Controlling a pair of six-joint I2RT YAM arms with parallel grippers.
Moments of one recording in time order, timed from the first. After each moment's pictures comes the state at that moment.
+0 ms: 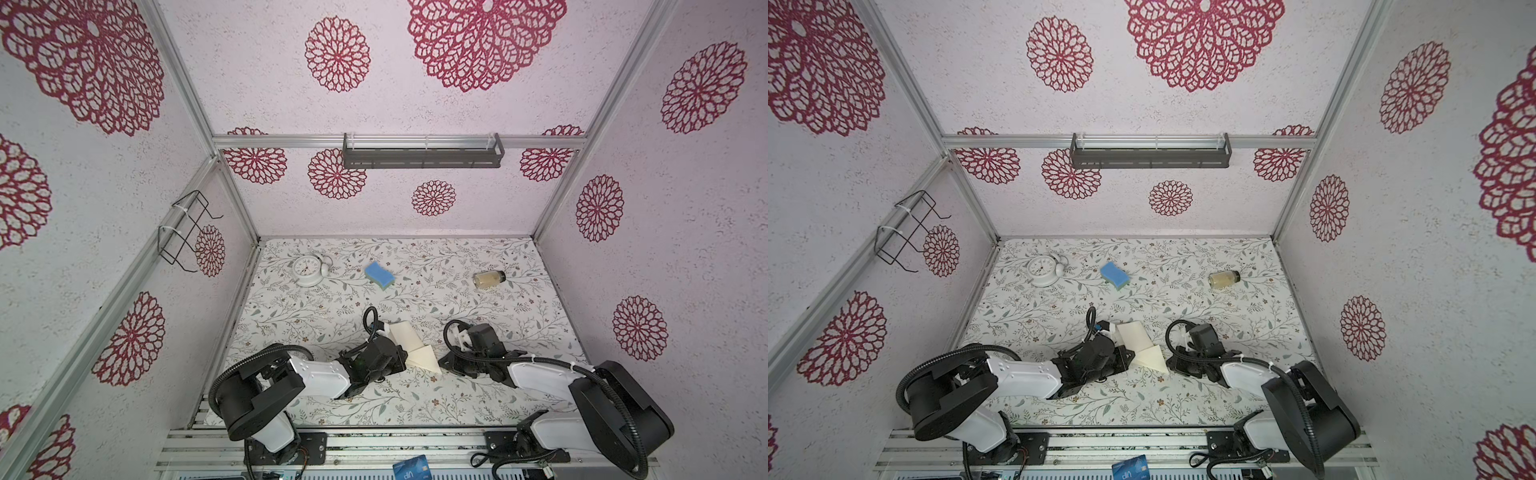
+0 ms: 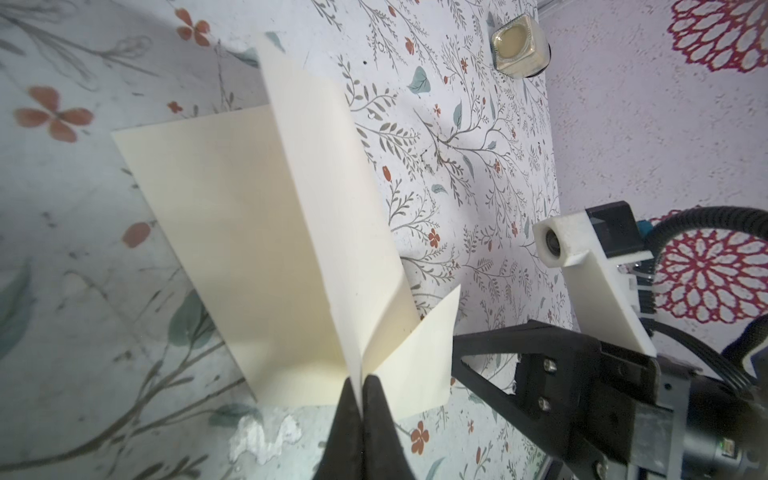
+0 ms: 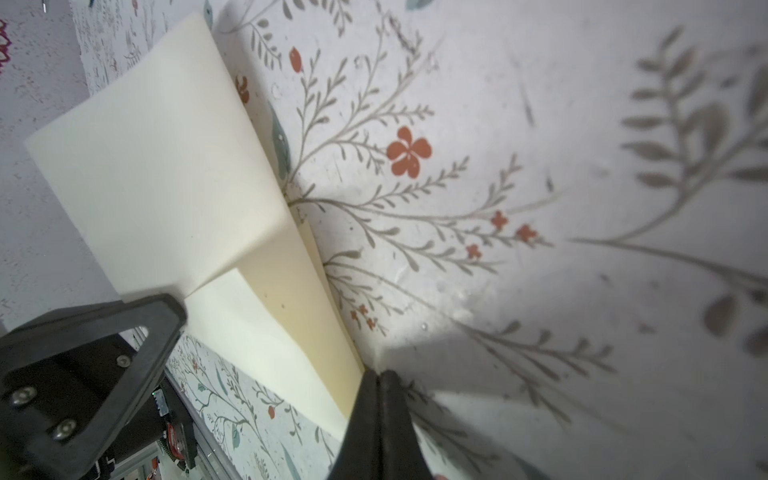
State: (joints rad) left arm -0.95 1.59 0.52 0.43 -0.10 -1.11; right arm 0.47 1.31 0.37 -0.01 -0.42 0.73
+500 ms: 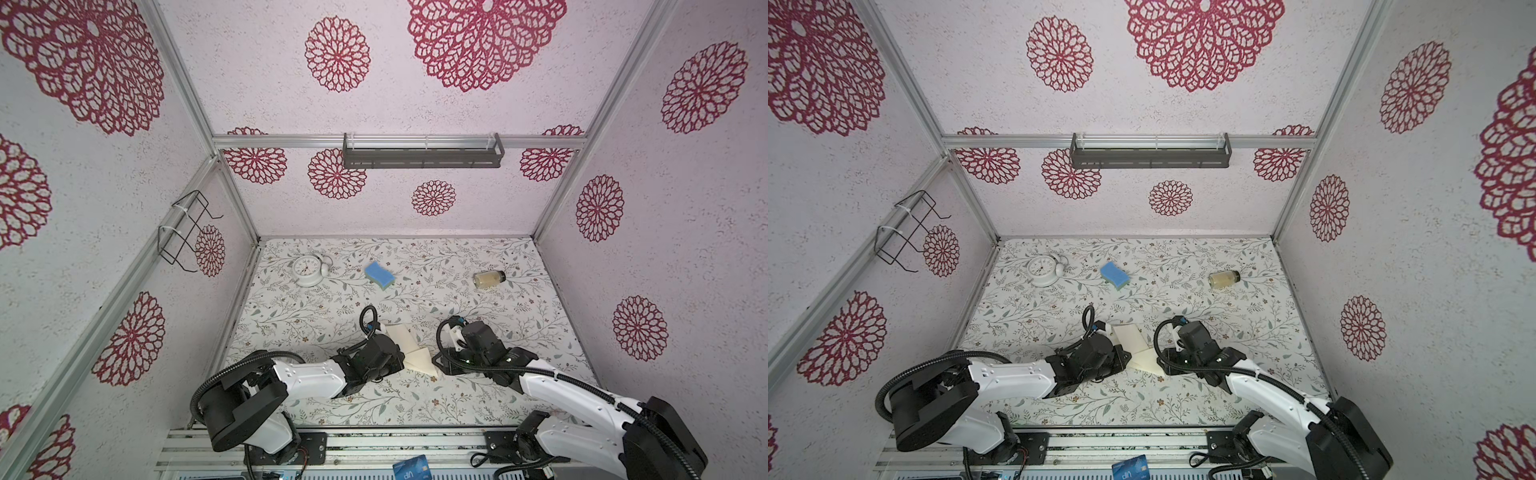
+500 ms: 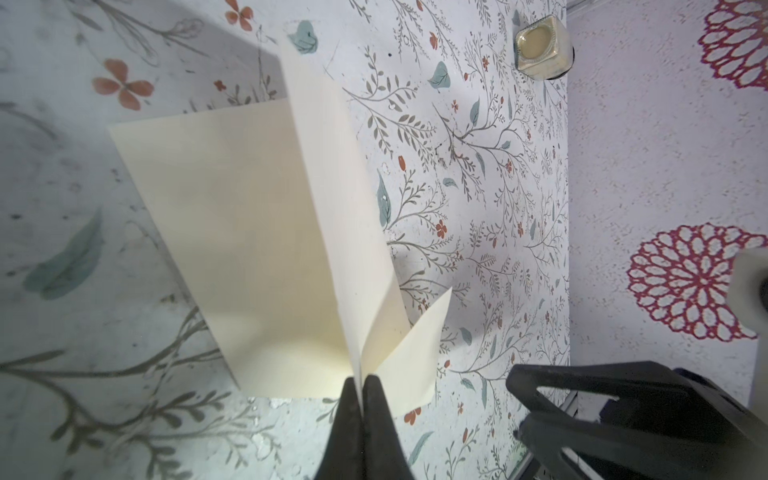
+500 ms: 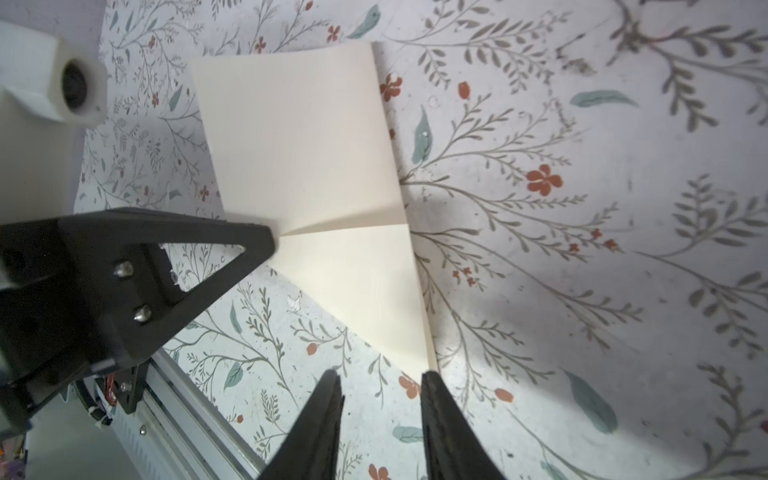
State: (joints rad) left arm -0.94 1.50 0.56 0.23 -0.08 -1.18; right arm 0.69 1.12 0.53 -0.30 -0.21 0.52
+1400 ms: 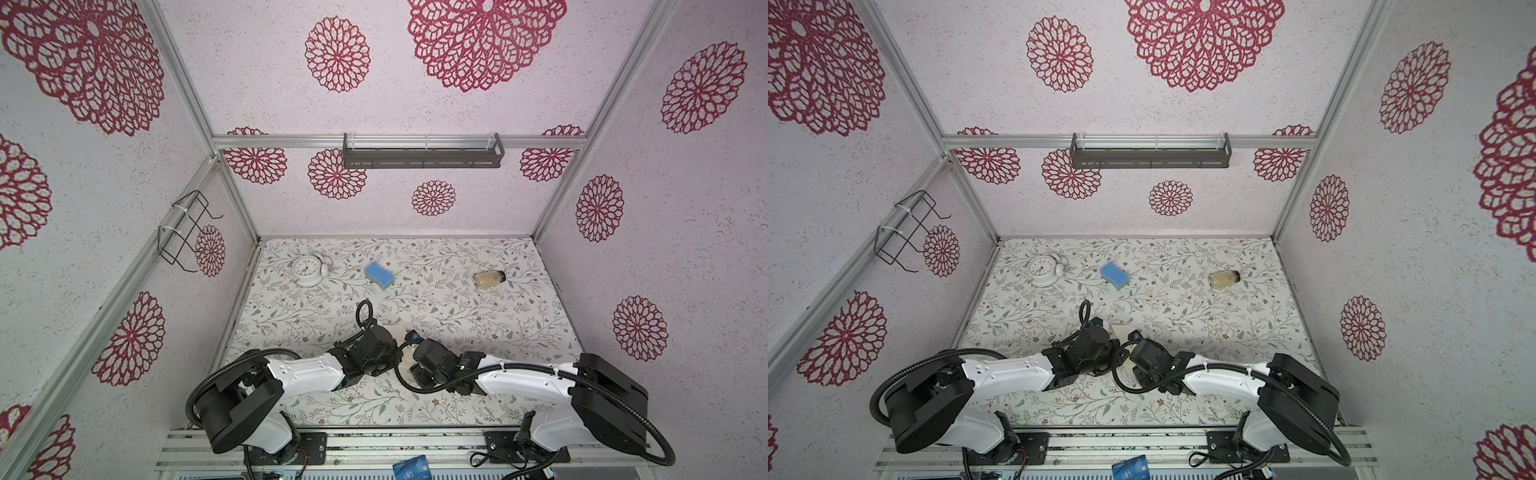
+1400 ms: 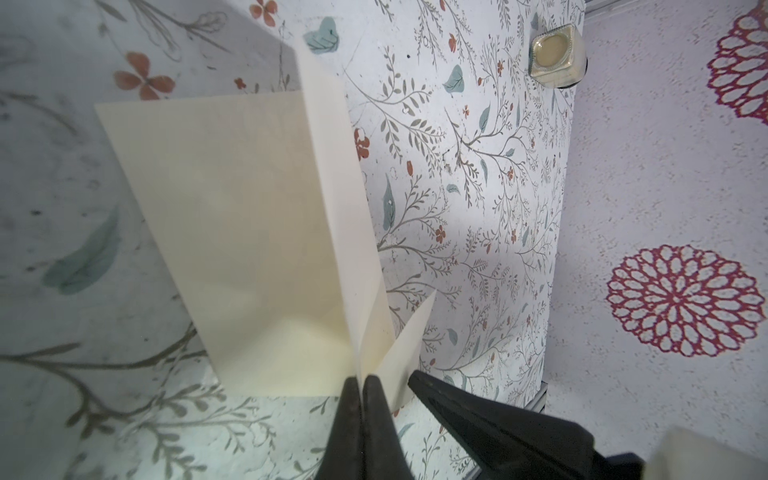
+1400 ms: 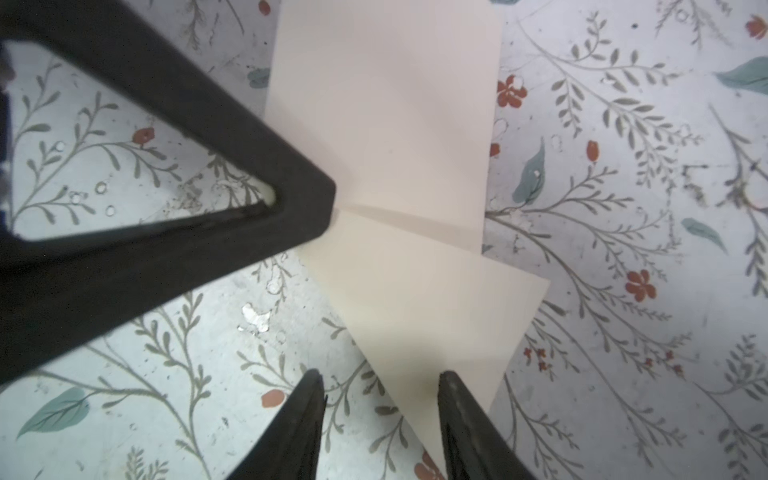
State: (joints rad) left arm -0.87 1.48 0.59 0.15 0.03 -1.23; right arm 1.02 1.43 0.68 -0.27 0.21 0.34
